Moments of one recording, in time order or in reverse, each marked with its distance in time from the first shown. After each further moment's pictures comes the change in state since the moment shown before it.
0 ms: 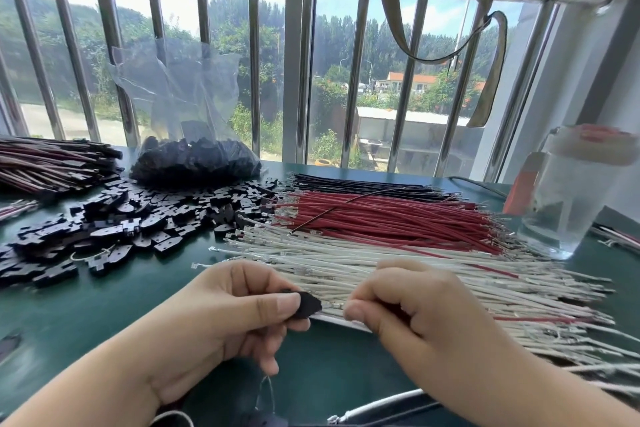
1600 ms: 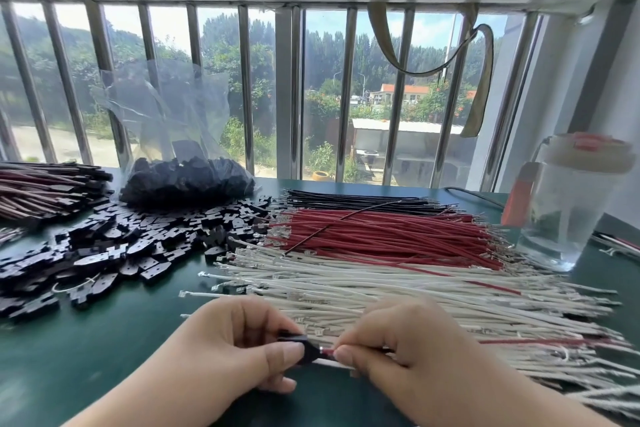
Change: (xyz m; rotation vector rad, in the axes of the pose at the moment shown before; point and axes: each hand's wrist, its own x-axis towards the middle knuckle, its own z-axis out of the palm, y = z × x) left_hand 0.006 -0.001 0.015 0.207 0.185 -0.063; right_hand 0.007 0.012 0.006 0.029 -0.175 0.081
